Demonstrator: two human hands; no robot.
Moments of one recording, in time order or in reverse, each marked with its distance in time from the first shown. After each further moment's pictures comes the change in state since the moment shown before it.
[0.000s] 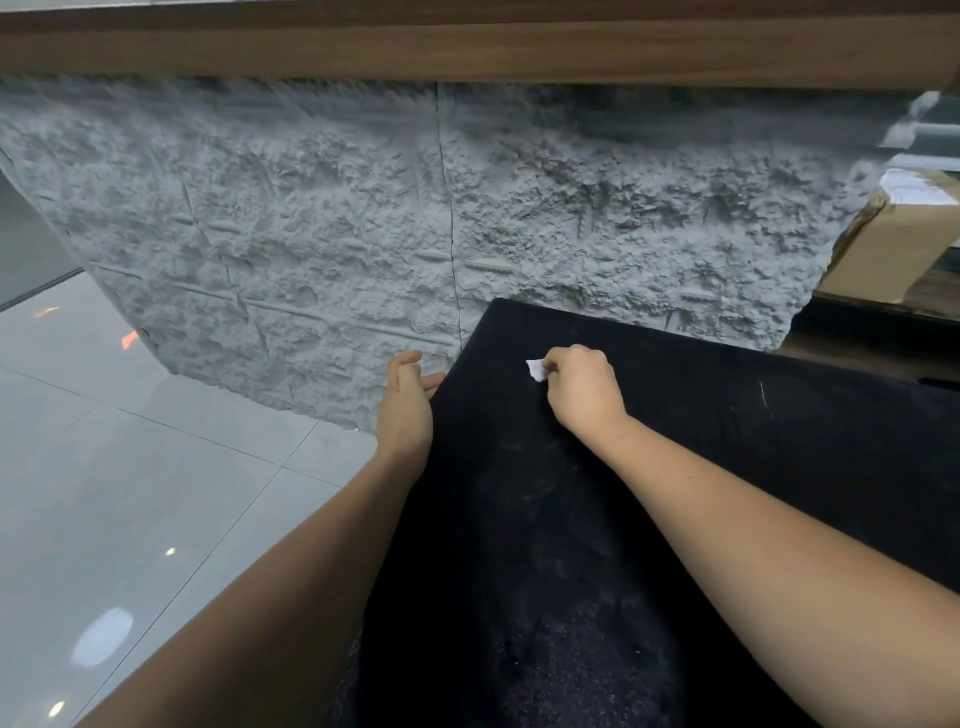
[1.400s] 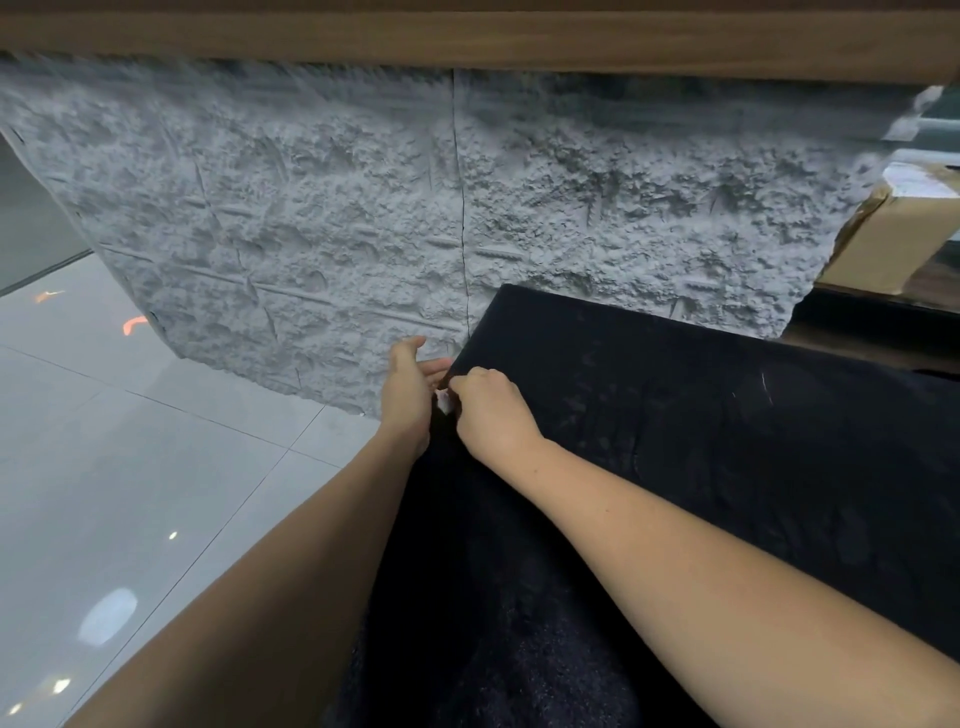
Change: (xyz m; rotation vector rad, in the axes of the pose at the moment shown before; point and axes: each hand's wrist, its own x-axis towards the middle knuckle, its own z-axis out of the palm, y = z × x) left_hand -0.015 0.014 -0.008 -0.193 0.017 -0.030; right_hand -0.062 -0.101 0.031 0.019 -0.134 -0.306
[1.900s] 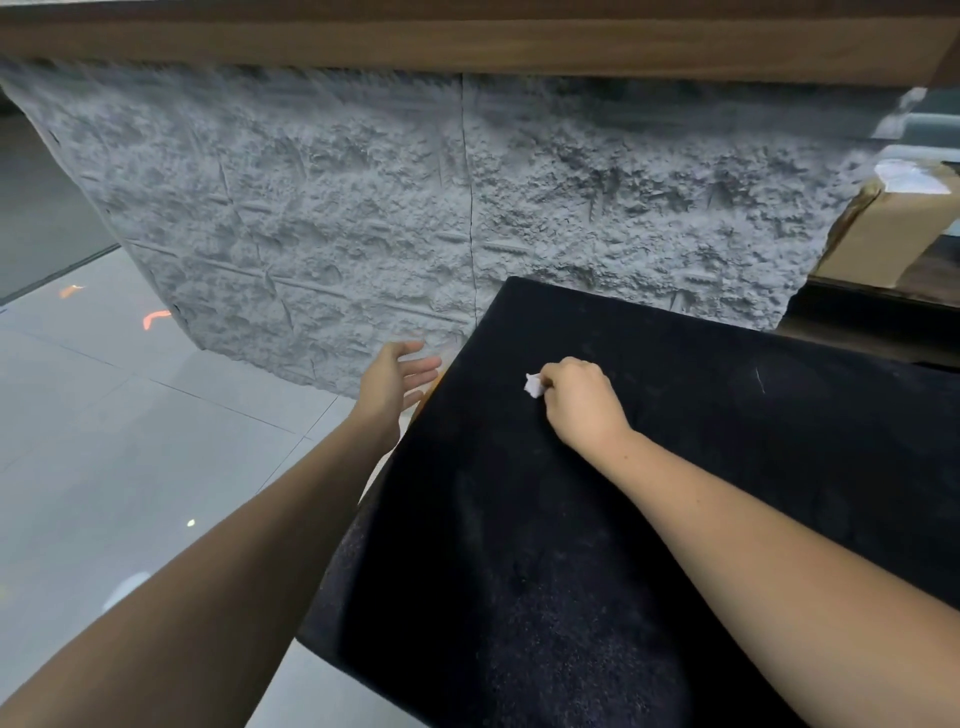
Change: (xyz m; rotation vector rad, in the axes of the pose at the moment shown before) left_hand -0.023 0.021 -0.043 0.089 -0.078 -0.088; right_hand -0.044 0.068 -0.045 -0.021 0.023 0.193
